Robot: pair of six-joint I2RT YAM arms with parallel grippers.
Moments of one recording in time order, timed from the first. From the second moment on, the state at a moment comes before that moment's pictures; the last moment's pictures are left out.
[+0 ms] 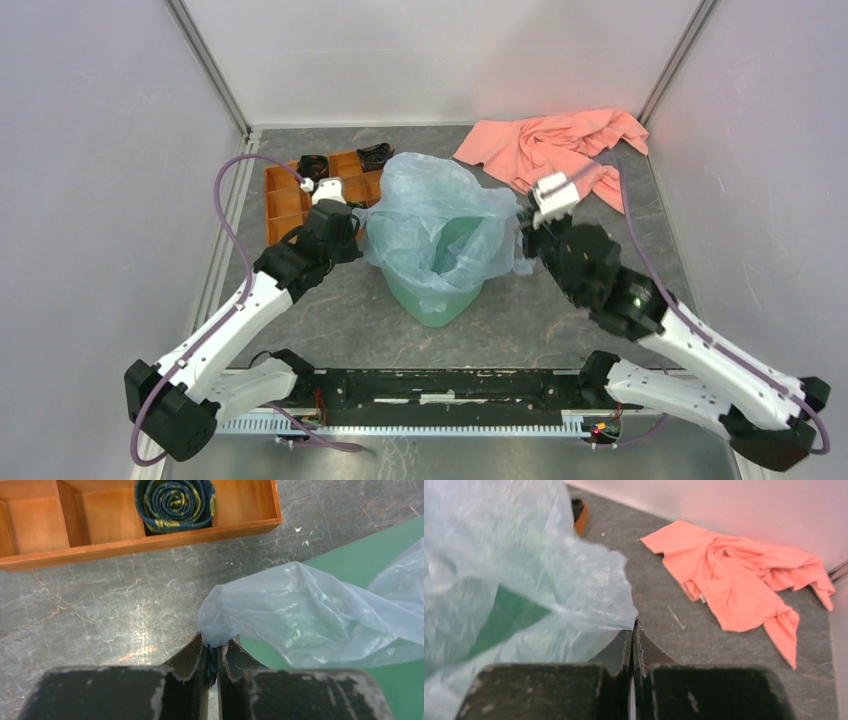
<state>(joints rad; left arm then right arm) -0.55 1.02 0.91 -0.60 -0.37 -0.50 0.94 0.73 0.85 -0.28 0.57 0.00</state>
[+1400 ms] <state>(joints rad) -0.53 0.74 1.24 -0.86 -0.27 -0.44 0.49 1.06 0.80 -0.20 -0.17 0.02</state>
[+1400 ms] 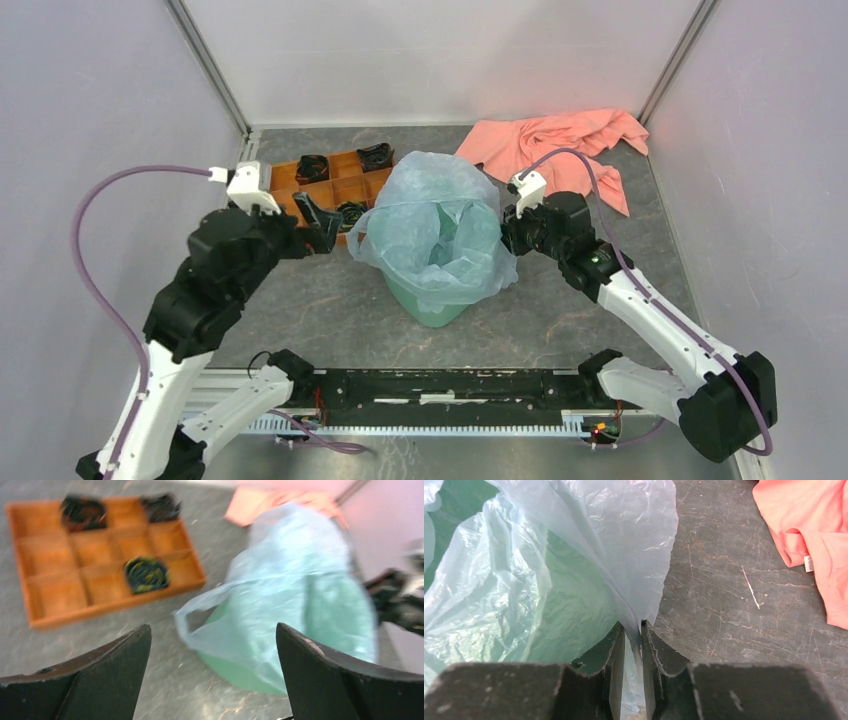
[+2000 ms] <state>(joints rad) -0.98 1.29 1.42 -0.53 -0.20 0.35 0.49 1.04 0.81 -0.20 -0.19 0.04</state>
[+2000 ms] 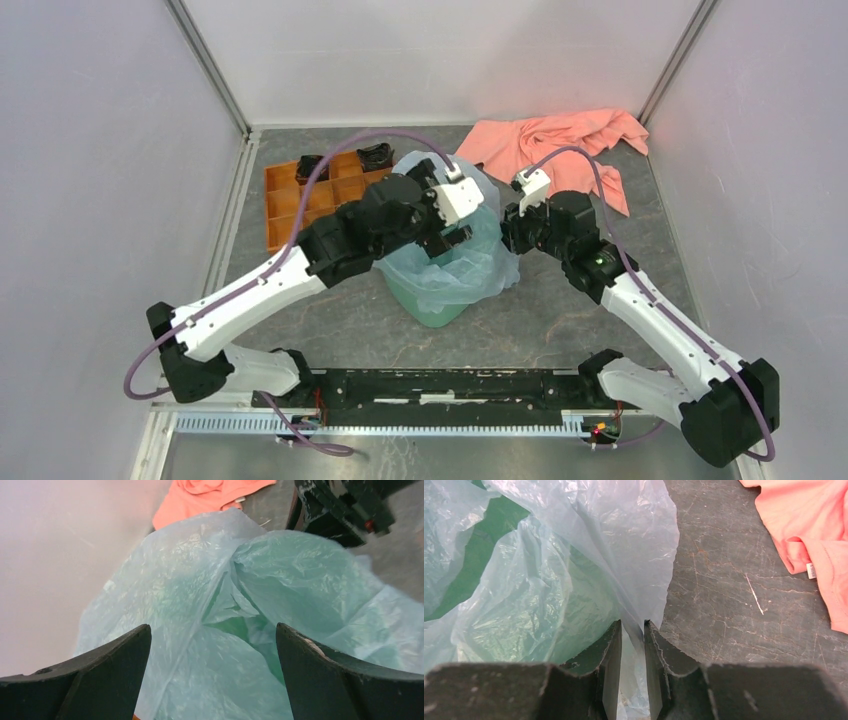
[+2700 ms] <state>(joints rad) -0.98 1.53 1.54 -0.35 -0.53 0.72 0.49 1.01 0.81 -0.20 -0.23 0.05</state>
